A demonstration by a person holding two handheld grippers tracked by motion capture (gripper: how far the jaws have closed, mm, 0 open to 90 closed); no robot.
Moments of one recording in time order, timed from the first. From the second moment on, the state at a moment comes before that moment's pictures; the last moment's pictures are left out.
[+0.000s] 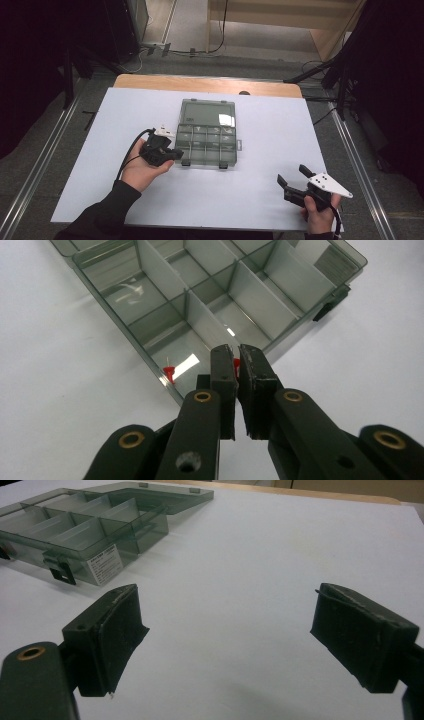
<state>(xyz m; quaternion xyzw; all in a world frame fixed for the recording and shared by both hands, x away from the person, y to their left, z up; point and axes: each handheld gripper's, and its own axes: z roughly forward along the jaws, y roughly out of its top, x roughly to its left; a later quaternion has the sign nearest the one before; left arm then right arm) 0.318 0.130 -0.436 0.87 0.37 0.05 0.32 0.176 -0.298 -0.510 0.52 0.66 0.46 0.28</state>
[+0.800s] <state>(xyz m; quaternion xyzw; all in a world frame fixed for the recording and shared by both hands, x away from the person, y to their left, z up) 0.338 0.127 -0.448 0.87 0.37 0.03 0.33 0.176 -0.298 -0.510 0.52 0.66 0.46 0.28</state>
